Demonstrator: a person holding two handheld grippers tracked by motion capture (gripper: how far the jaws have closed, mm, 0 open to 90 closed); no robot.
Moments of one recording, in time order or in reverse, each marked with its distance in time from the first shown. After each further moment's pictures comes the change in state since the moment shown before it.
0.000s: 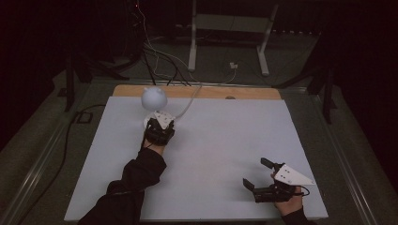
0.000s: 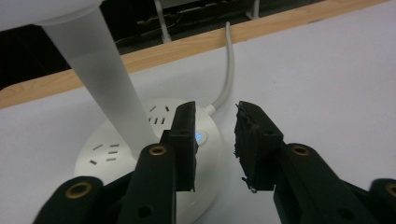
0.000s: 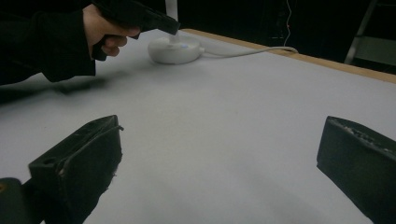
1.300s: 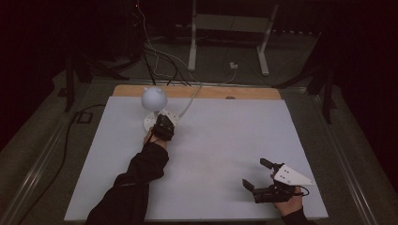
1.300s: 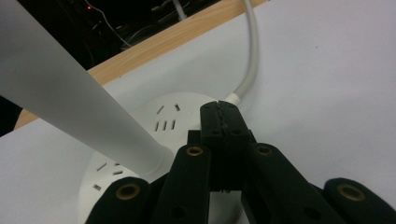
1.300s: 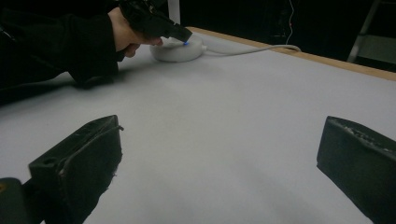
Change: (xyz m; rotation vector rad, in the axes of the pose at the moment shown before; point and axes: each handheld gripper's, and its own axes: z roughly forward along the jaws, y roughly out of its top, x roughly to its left) left arm -0.006 -0.001 0.041 0.105 0.096 0.183; right arm 0.001 -0.001 0.001 0.007 0.008 0.000
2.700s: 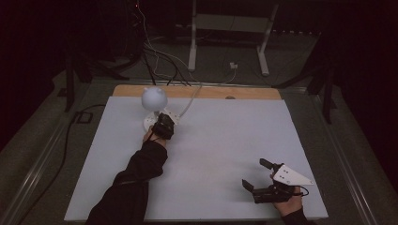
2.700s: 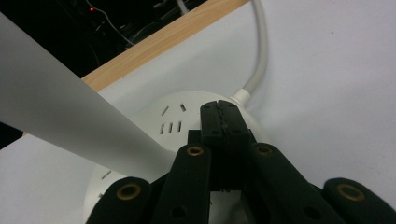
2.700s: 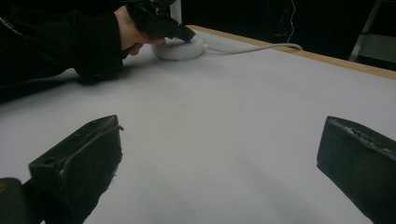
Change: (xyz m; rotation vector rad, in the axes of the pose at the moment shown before) left arm 0.001 0.000 0.009 0.019 0.017 0.068; right arm 0.001 0.000 0.001 0.005 0.004 -0.003
